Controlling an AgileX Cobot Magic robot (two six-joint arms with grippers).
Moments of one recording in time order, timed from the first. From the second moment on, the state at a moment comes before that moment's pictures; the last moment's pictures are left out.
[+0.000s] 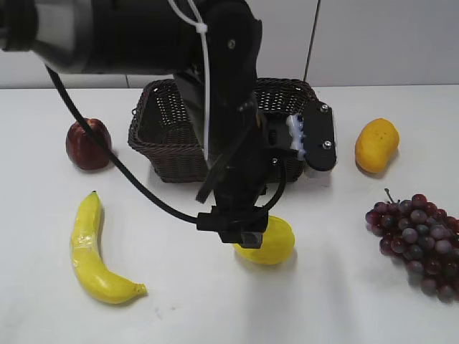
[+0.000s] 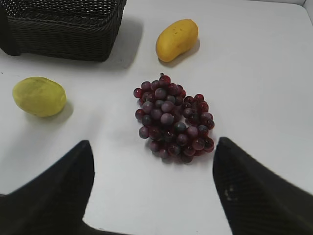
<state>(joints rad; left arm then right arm) -0.92 1.97 -1.53 -0.20 0.92 1.02 0.05 0.00 -0.51 0.18 1.05 -0.10</state>
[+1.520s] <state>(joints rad) -0.92 2.12 -1.56 -0.18 0.84 1.04 0.05 0.00 -0.51 0.19 1.05 -0.10</state>
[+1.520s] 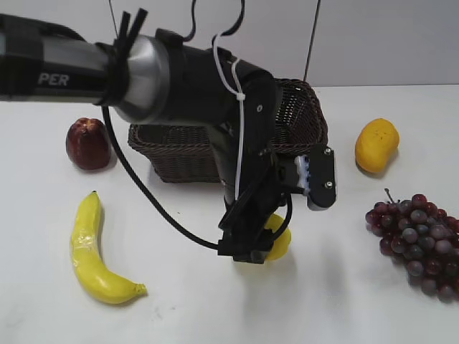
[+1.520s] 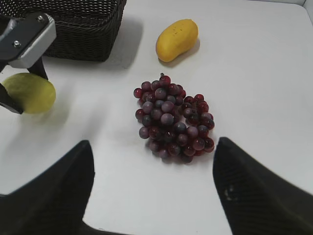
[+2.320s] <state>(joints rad) -0.70 2.02 -1.83 -0.10 0.63 0.66 0.05 0.00 -0.51 0.19 1.05 -0.10</state>
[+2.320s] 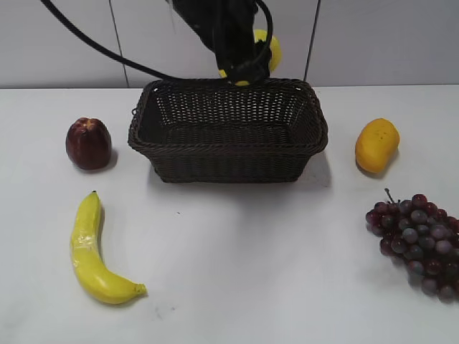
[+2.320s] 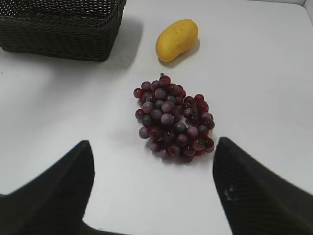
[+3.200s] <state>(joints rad) -0.62 2.31 -1.83 -0.36 0.47 0.65 0.05 0.00 -0.51 0.18 1.05 -0.10</state>
